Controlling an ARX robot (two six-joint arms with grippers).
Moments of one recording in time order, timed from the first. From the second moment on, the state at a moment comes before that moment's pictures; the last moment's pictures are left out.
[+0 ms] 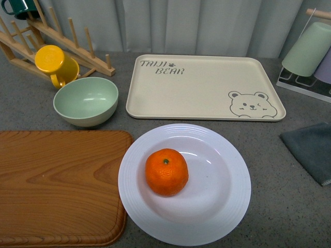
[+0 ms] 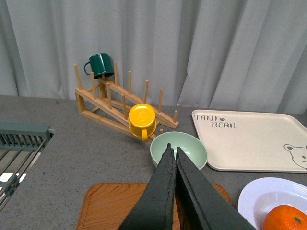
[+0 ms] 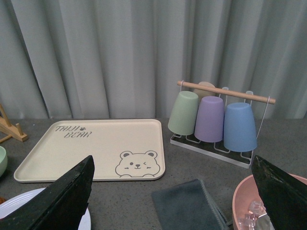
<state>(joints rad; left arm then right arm) 0.00 0.00 0.02 0.00 0.00 -0.01 0.00 0.00 0.01 0.00 0.00 0.00</state>
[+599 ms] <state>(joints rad) 0.00 0.00 0.02 0.00 0.00 -0.01 -0.01 0.02 0.02 -0.04 -0.04 0.00</state>
